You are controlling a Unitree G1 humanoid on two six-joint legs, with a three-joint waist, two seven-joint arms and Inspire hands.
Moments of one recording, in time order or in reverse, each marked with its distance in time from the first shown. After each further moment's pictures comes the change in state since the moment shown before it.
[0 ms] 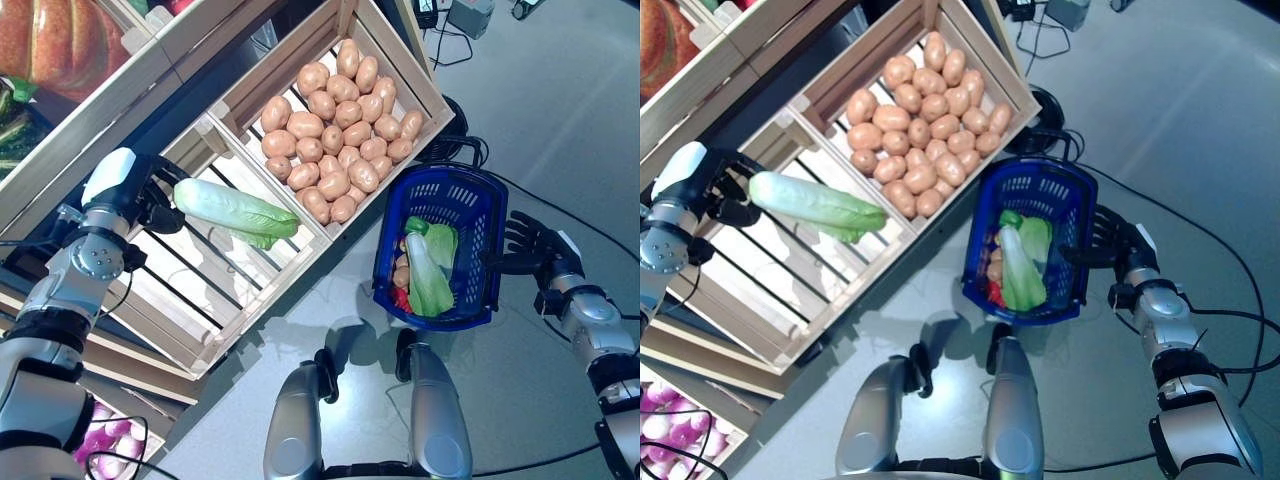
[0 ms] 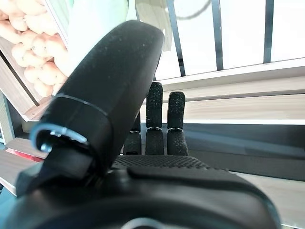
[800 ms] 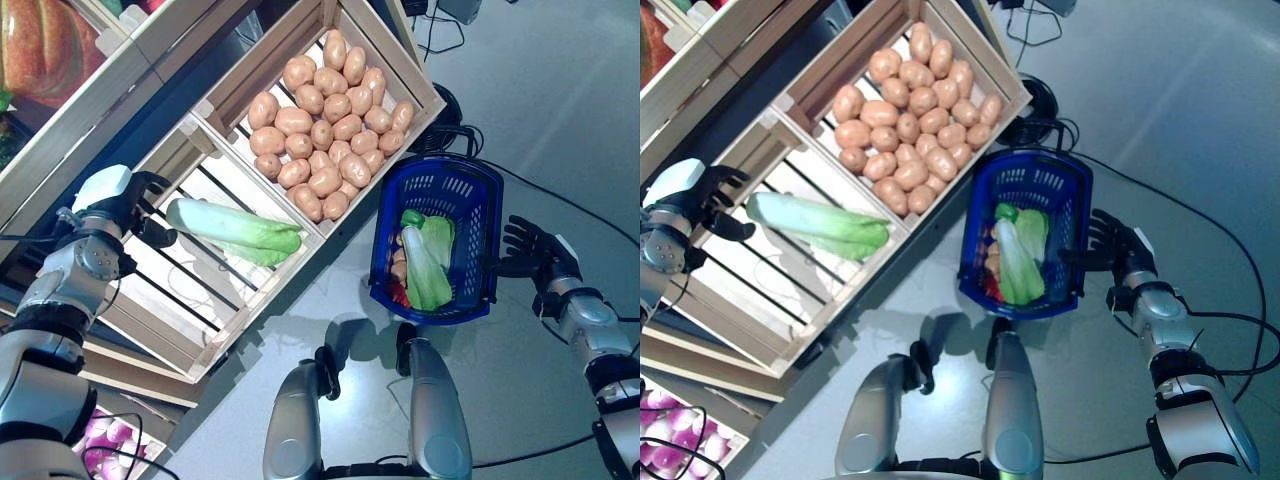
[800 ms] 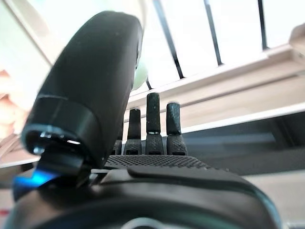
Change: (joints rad) left arm -0.081 0.001 -0.103 0.108 0.186 0.143 -0.022; right arm -0.003 0.010 0.011 0.033 0.001 0.000 0.002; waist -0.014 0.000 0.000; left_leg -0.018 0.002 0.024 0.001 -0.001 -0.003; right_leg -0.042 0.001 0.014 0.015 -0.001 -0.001
